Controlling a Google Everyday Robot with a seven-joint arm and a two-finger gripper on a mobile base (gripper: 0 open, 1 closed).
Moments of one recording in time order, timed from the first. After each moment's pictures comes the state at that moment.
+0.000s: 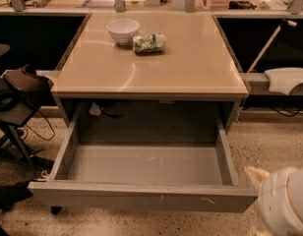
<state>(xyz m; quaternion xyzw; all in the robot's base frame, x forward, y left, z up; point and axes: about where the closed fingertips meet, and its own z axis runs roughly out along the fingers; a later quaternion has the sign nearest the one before) 0.276 -0.177 0.798 -0.55 0.82 0.06 0.14</state>
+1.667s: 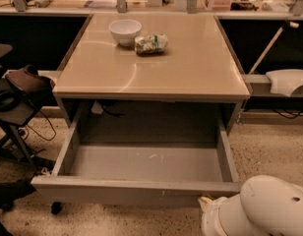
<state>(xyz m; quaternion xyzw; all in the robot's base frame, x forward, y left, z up) 0.289 -0.106 0.631 -0.51 0.83 0.17 0.15</state>
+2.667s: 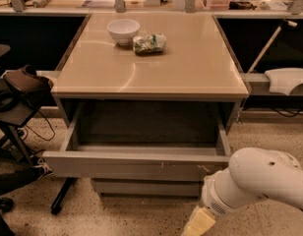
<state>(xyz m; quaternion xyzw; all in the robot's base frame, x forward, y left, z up) 0.357 -0.127 0.611 -0.48 0.86 0.14 0.13</state>
